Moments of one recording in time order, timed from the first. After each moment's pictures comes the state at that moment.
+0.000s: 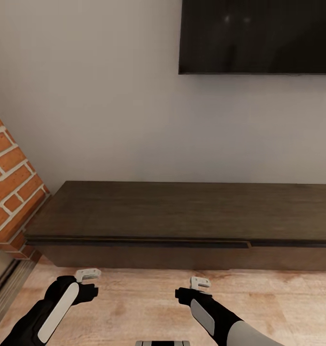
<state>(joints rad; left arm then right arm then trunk) -0.33 0.23 -0.22 -1.23 0.65 0.94 0.51 -0.61 0.10 0.67 -0.38 -0.83 0.16 -0.27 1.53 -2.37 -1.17</state>
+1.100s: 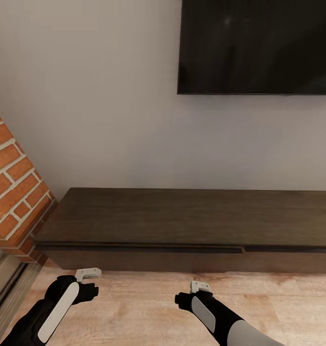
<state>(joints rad) -0.33 0.23 -0.22 -1.24 0.65 0.94 0.51 -0.61 0.10 0.62 -0.39 -0.85 0.31 -0.27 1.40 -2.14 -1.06</state>
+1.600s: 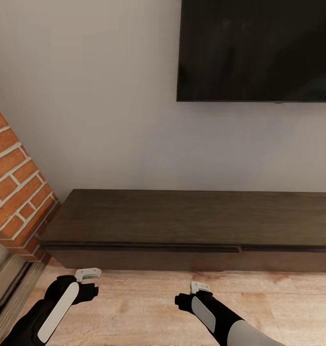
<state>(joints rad) -0.33 0.23 -0.22 -1.24 0.65 0.94 0.51 -0.61 0.10 0.62 -0.39 -0.85 0.33 -0.27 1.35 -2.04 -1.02</state>
